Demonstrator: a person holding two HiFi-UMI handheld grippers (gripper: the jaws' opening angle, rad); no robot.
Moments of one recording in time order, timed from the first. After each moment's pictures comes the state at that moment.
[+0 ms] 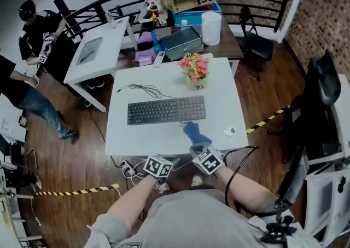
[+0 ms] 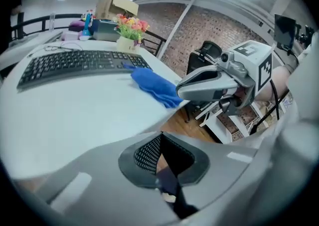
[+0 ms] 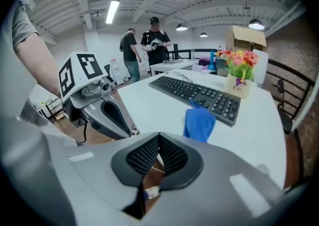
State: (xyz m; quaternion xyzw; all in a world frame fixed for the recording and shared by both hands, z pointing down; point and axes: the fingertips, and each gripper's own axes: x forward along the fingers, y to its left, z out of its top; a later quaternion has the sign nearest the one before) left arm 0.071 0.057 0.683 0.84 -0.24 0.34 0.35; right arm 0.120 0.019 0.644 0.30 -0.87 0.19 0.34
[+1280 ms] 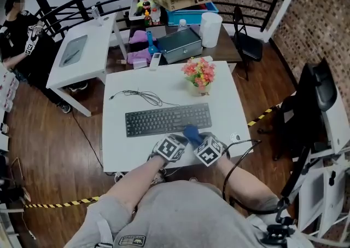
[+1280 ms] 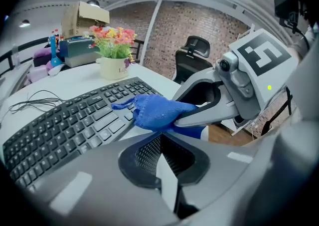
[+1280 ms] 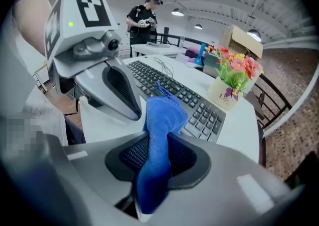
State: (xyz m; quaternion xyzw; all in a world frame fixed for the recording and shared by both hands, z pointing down) left arm 0.095 -0.081 0.663 0.89 -0.16 0.36 0.23; right arm 0.124 -0.085 0.666 0.37 -0.79 0.14 0.47
